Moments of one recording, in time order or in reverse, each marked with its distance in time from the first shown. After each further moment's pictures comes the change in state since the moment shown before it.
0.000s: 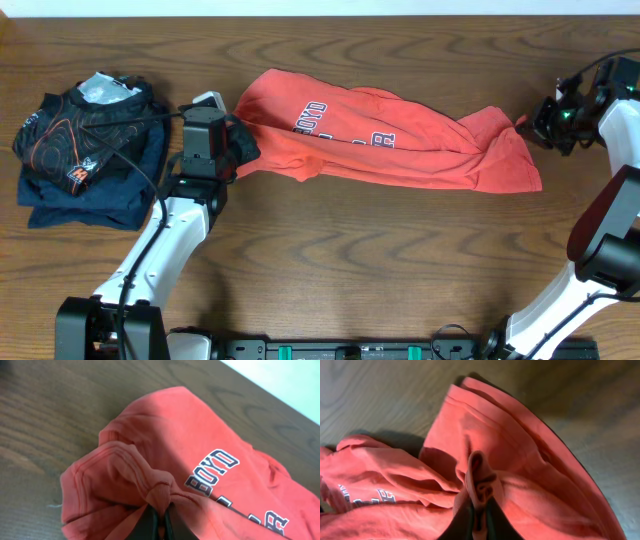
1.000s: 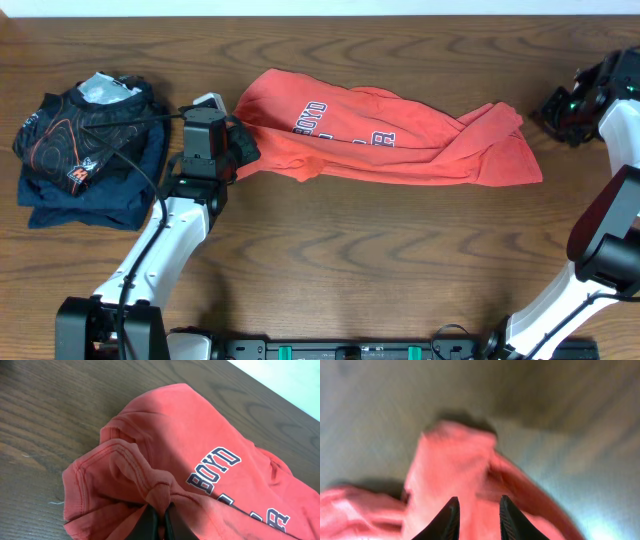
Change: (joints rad) left arm 0.000 0.000 0.000 -0.007 0.000 0.000; right arm 0.002 0.000 0.000 0.111 0.148 0.105
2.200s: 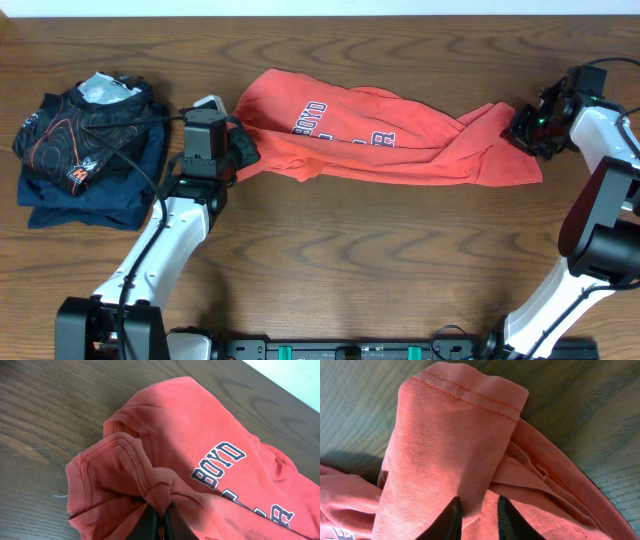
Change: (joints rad) left arm 0.000 0.000 0.000 -0.027 0.000 0.000; right arm 0.075 0.026 -0.119 0.101 0.000 -0.018
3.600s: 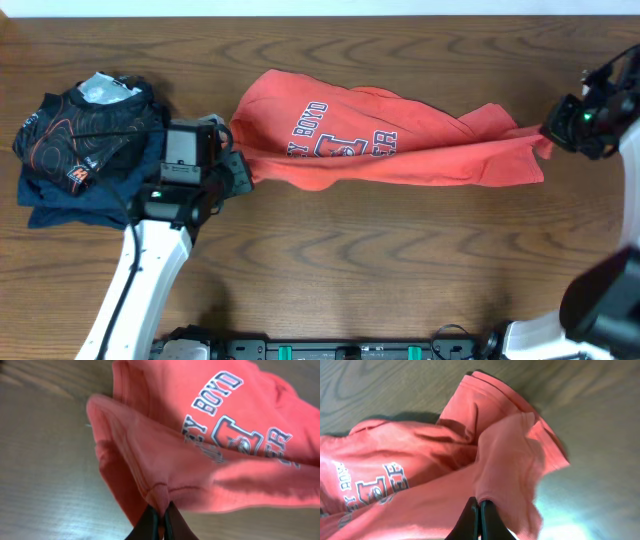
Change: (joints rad) left arm 0.000 -0.222 0.145 -0.595 0.087 0.144; right arm -0.055 -0.387 0.082 -0.385 0.024 -0.126
